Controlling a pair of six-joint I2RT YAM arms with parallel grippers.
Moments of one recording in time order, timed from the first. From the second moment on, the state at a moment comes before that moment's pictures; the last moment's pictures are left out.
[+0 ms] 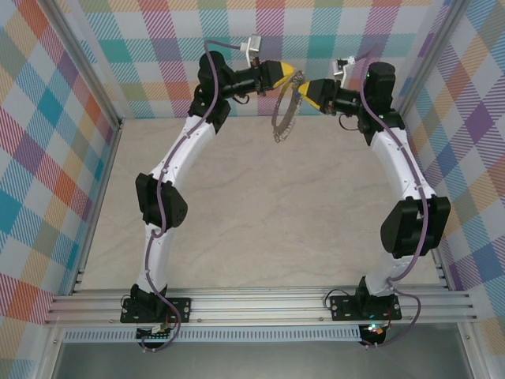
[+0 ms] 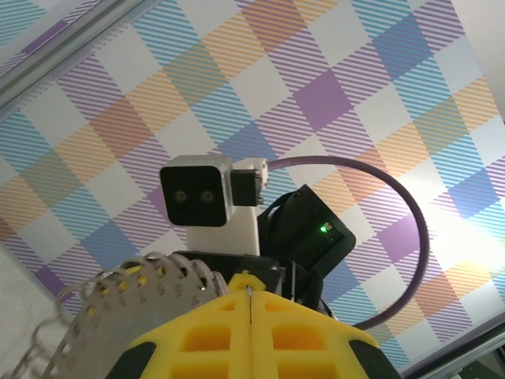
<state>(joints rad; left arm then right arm) -0.44 2.25 2.41 0.18 0.95 -1.25 0.11 1.75 1.74 -0.13 -1.05 0.79</state>
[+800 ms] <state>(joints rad) -0.44 2.25 2.41 0.21 0.93 -1.27 0.17 1.77 1.88 -0.14 -1.07 0.75</state>
